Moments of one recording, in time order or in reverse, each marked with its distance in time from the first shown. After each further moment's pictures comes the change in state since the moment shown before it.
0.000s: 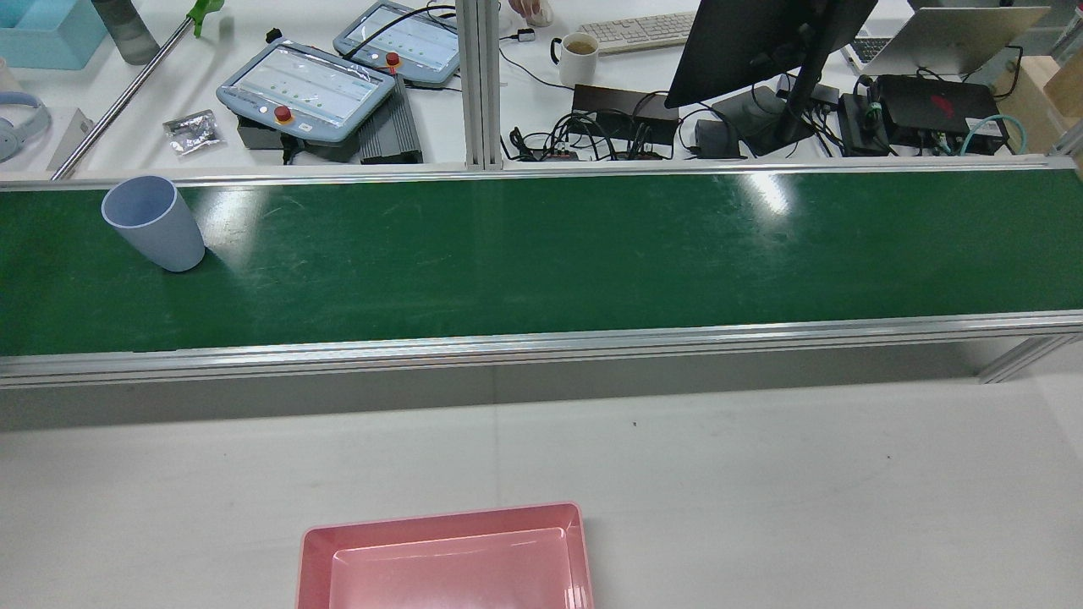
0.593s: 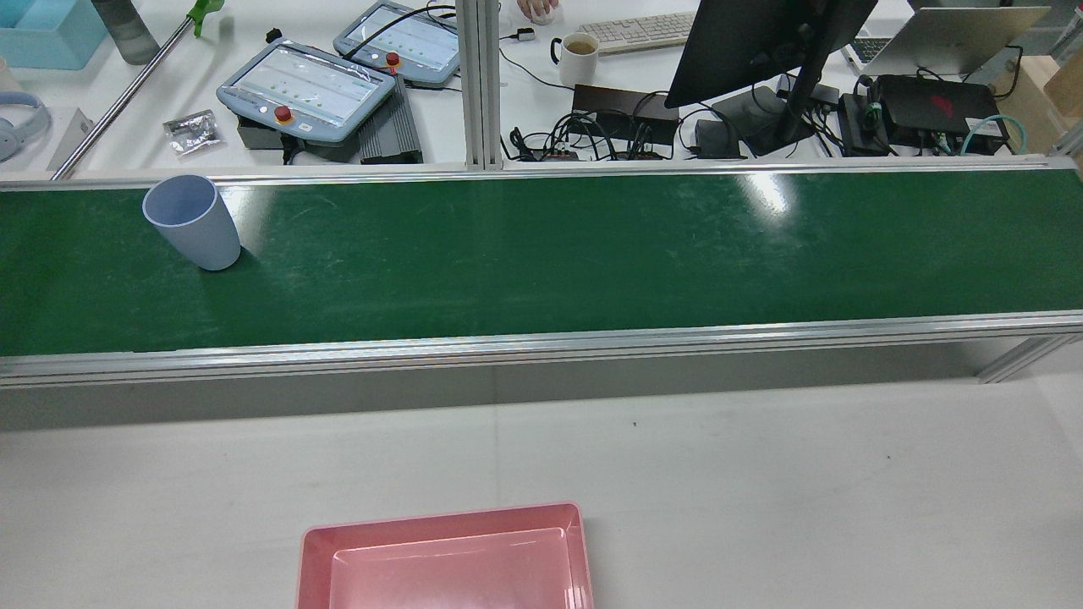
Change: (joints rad) left arm 0.000 0.000 -0.001 0.001 0.000 0.000; right arm -0.129 0.039 0.052 -0.043 0.060 -0.061
